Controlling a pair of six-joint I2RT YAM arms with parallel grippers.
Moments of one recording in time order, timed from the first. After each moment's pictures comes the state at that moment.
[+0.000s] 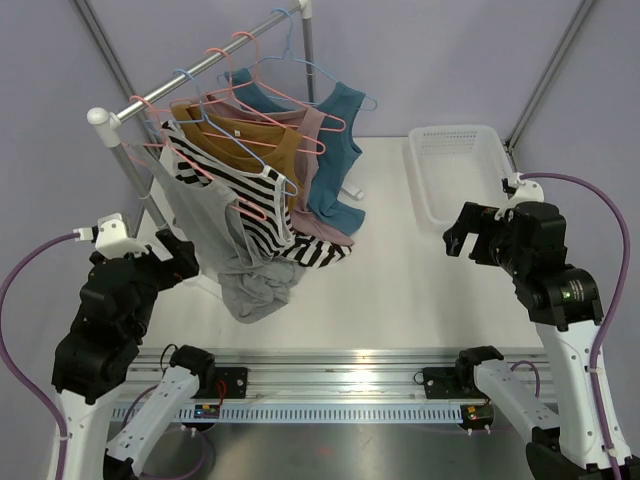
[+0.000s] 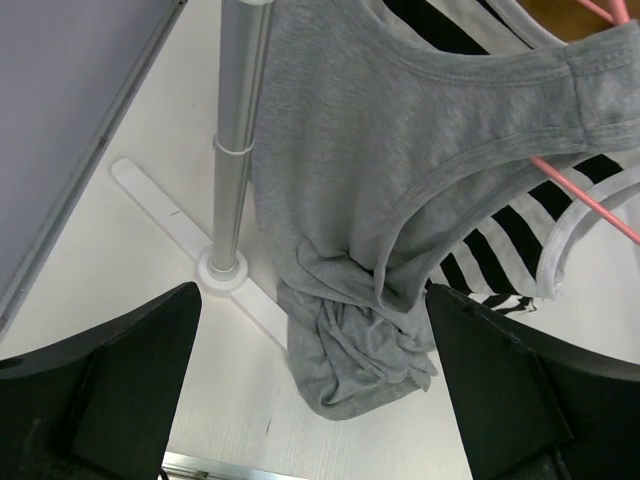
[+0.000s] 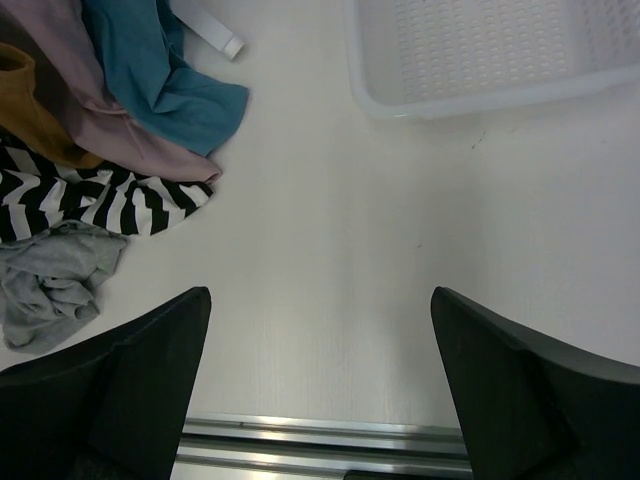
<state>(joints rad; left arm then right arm) -0.31 0.50 1.14 -0.96 -0.40 -0.38 0.17 0.80 1.25 -0.99 0.03 0.29</state>
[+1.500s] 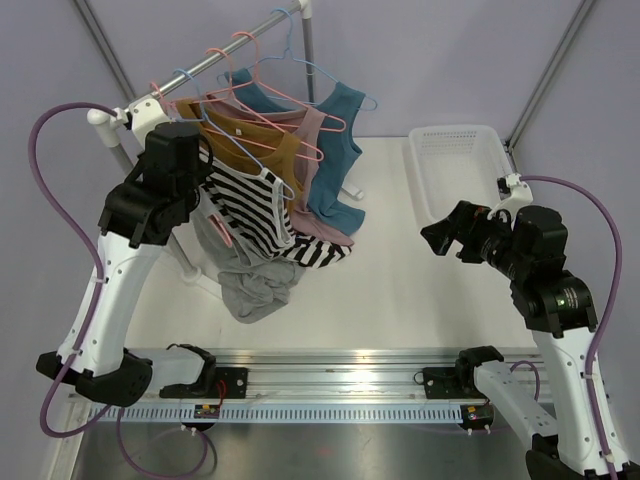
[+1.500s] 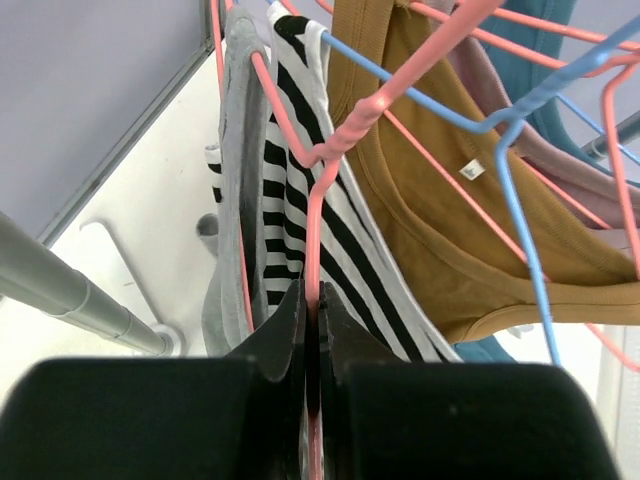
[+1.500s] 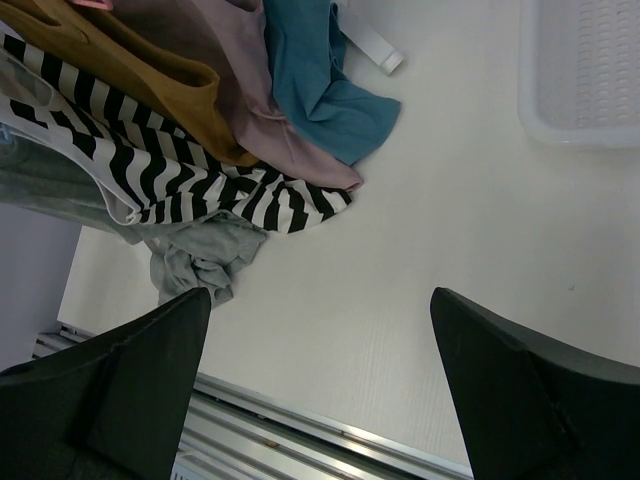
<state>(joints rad) -0.41 1.26 1.76 -0.98 -0.70 -0.59 0.17 0.75 1.16 -0.80 -0.25 0.43</state>
